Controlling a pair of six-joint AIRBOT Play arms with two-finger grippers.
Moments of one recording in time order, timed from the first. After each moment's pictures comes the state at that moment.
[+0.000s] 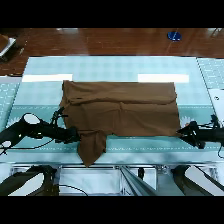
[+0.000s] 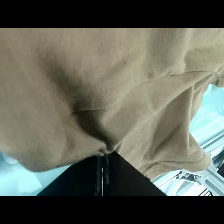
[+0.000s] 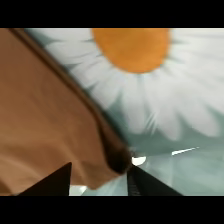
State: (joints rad) left arm 0.01 -1.16 0.37 0.84 -1.09 -1.24; right arm -0.78 -1.13 0.46 -0.98 1.24 1.34
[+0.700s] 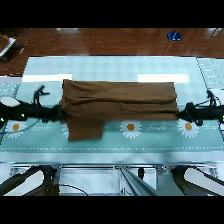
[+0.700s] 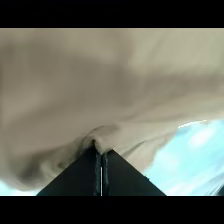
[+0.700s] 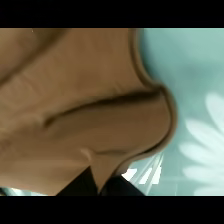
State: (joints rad) left arm 0.21 -1.18 0.71 0.76 -1.13 -1.20; right arm -0.53 -1.26 0.76 -0.88 1.21 1.27
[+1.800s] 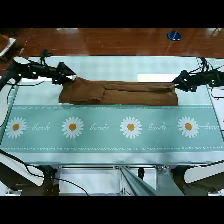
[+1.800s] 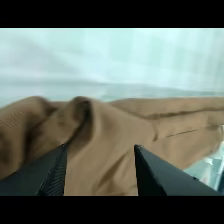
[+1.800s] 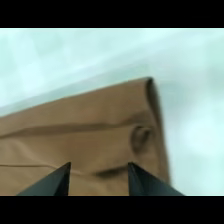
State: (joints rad) left arm 0.19 -1.86 1.57 0.71 -1.19 -1.36; right arm -0.39 -1.74 1.42 -0.90 1.15 1.35
